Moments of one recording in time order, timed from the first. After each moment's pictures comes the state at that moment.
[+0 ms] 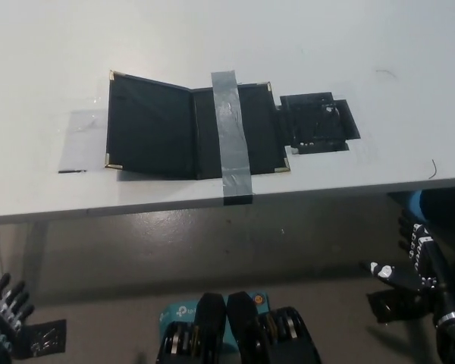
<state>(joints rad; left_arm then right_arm) 0.25 0.20 0.22 -0.36 -0.26 0.13 -0.09 -0.21 -0.16 -0.07 0.35 0.02 0.00 0.05</state>
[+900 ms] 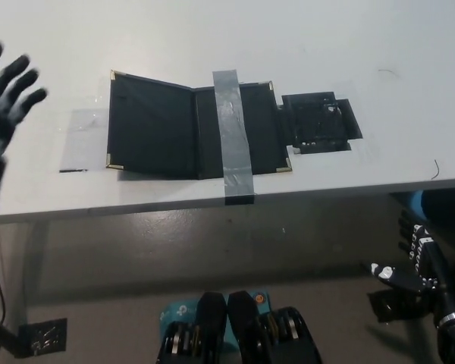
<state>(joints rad) -0.33 0.36 0.20 -0.65 -0.50 0.44 -0.03 -0.21 -0.16 -0.07 0.35 0.02 0.01 0.05</state>
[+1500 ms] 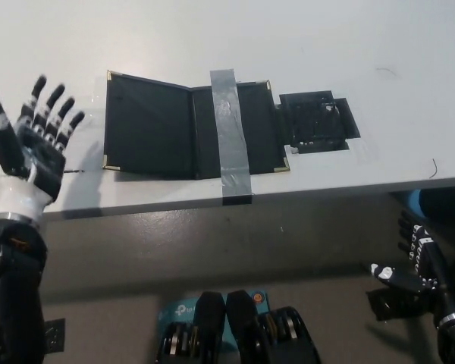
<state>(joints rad) -0.47 0.12 0.34 -0.02 -0.51 0.44 0.07 -0.21 -0.16 -0.07 0.35 0.02 0.01 0.06</state>
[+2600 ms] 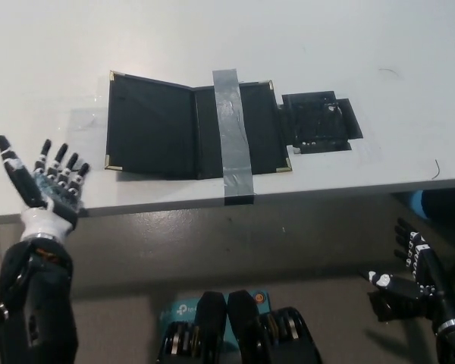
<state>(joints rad) -0.52 0.02 0.44 0.27 -0.49 0.34 0.14 -0.19 -0.17 -0.05 0.35 0.02 0.01 0.07</state>
